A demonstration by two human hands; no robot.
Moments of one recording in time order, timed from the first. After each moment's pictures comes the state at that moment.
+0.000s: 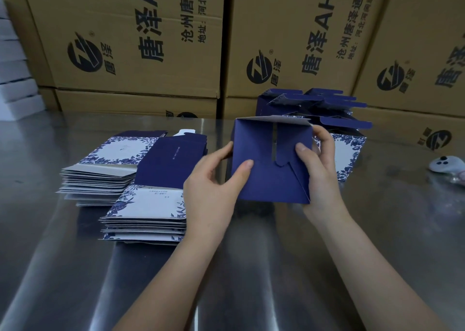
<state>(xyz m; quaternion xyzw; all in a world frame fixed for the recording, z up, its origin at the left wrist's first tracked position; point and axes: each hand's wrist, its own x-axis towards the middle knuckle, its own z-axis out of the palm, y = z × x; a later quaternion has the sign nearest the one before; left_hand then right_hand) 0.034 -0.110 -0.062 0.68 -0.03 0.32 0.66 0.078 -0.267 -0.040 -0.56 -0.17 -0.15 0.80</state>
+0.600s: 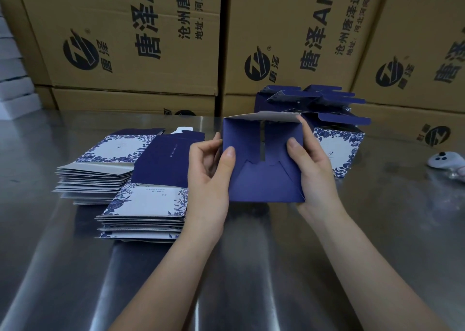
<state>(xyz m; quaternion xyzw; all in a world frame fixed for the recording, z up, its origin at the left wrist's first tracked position) 0.036 -0.116 -0.058 0.54 -0.07 0.26 0.80 0.073 -0.261 -0.037 -0.55 -0.18 -0.12 0.81</state>
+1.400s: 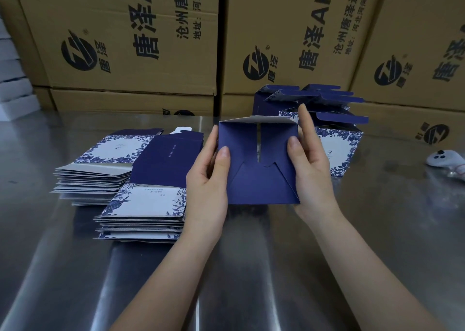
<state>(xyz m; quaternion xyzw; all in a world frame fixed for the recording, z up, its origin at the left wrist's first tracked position) 0.039 -0.114 -0.061 0.57 -0.09 0.26 0.78 0.069 -0.259 -0.037 -0.61 -0.22 -0.19 0.74</state>
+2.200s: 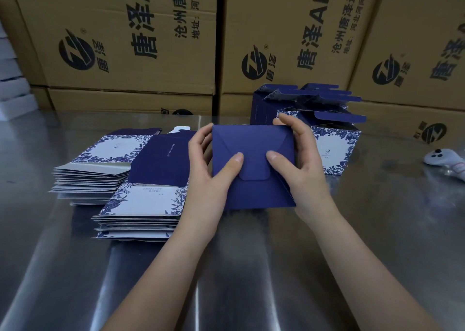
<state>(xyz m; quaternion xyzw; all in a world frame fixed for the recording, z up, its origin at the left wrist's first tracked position) 0.038 -0.108 -0.059 0.59 -0.14 0.25 0.75 0.068 -0.262 -0.041 -0.67 -0.30 -0.21 0.64</state>
